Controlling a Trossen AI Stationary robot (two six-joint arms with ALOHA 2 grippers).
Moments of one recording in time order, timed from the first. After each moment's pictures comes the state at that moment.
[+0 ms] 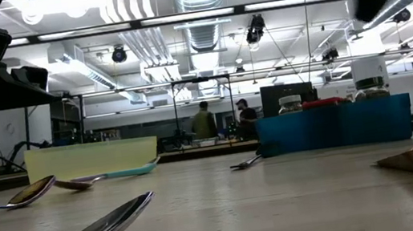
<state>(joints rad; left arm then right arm) -0.15 0.10 0.11 -0.36 -0.14 0.20 0.68 1.82 1.38 -0.68 0.21 0.66</state>
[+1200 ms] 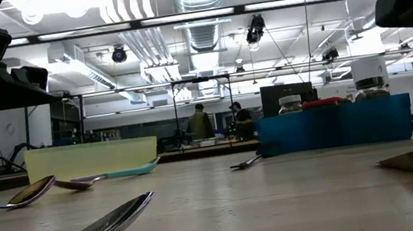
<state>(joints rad) -0.15 0.10 0.11 -0.36 -0.14 0.20 0.75 2.17 1.65 -0.95 0.19 0.93</state>
